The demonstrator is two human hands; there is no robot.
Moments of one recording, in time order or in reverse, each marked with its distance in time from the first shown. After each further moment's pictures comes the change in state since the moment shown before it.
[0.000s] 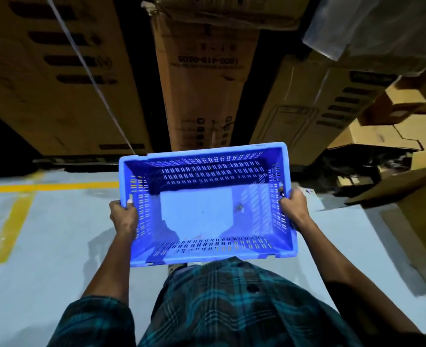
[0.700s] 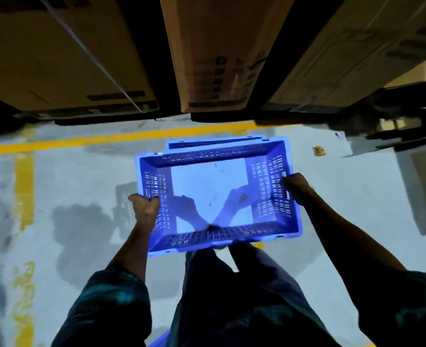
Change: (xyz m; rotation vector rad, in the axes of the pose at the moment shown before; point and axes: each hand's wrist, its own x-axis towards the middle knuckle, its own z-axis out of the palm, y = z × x) left_hand 0.128 -0.041 0.053 0.333 -0.231 -0.233; right_hand 0.120 0.029 0.158 -0.114 -0.303 0.526
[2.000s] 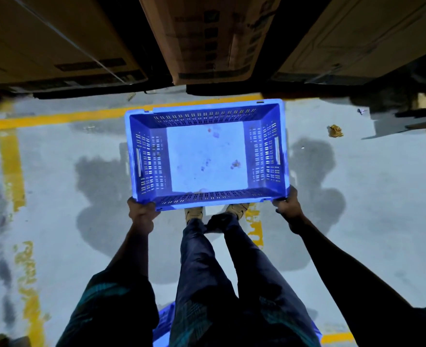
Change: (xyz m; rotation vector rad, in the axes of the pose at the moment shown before) left_hand 0.075 -0.102 0.095 -0.190 -0.091 -0.253; right_hand 0.076 0.103 0.040 0.223 -0.083 -0.070
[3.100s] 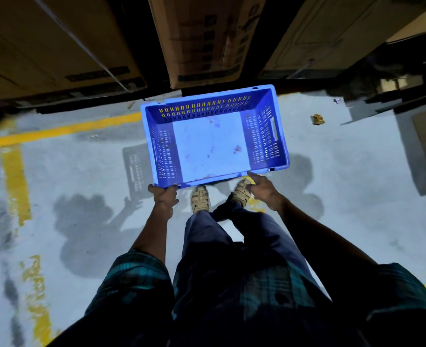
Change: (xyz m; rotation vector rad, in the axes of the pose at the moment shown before) left_hand -0.088 0.039 -0.023 -0.074 -0.230 0.002; right_hand -0.110 -0.032 0.098 -0.281 -0.123 0.000
